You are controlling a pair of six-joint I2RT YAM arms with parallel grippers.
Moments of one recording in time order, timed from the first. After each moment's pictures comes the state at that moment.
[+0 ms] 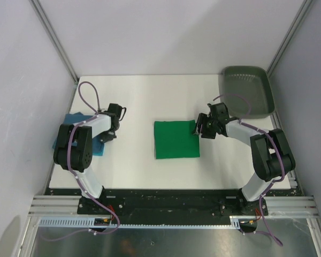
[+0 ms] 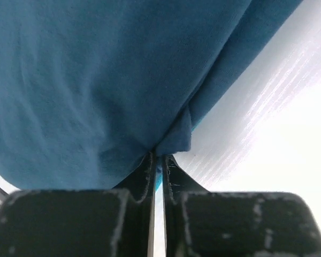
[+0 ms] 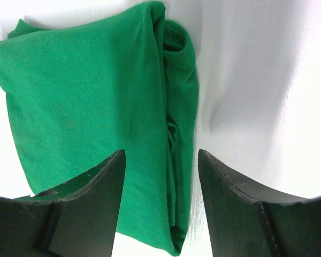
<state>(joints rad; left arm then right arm) -0.15 1.77 1.03 -0.60 -0.57 -0.38 0.31 1.67 0.95 -0.20 -0.24 0.53</state>
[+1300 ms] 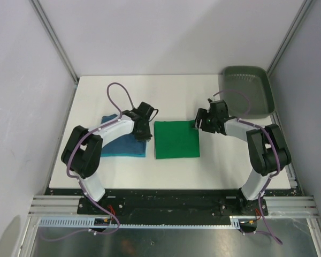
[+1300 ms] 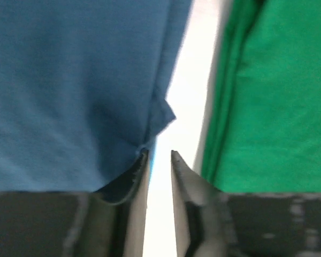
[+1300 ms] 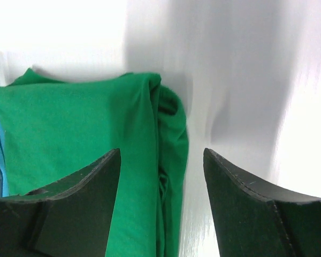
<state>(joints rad) -0.54 1.75 1.16 -0.63 -0.14 -0.67 0.30 1.72 0.95 -0.03 -0.19 0.49</state>
